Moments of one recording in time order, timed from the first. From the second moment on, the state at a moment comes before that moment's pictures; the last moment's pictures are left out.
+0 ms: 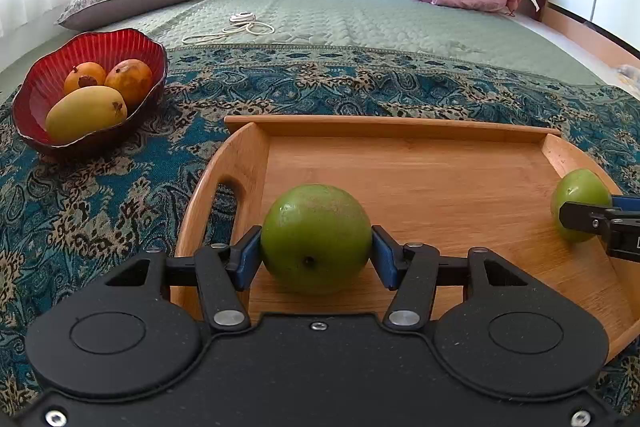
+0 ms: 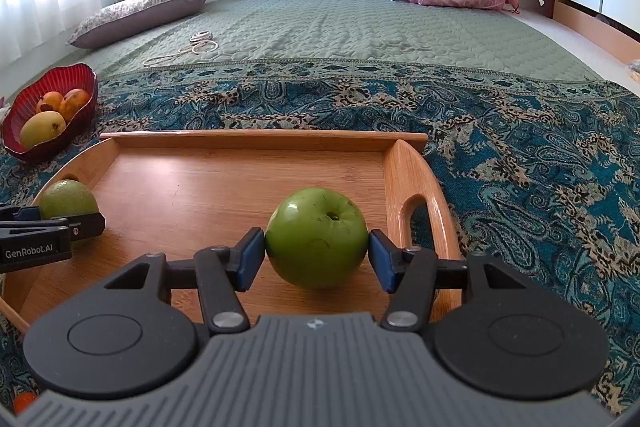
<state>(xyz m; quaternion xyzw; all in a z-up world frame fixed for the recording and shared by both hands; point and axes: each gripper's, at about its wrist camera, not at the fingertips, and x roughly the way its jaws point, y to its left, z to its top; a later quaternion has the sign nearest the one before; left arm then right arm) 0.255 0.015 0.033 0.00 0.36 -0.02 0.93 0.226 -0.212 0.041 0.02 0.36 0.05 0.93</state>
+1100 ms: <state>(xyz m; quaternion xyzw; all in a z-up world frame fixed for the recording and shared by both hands) 0.210 0.024 0.043 -0.01 0.33 -0.03 0.94 0.185 -0.213 0.052 0.03 0.33 0.08 0.94</state>
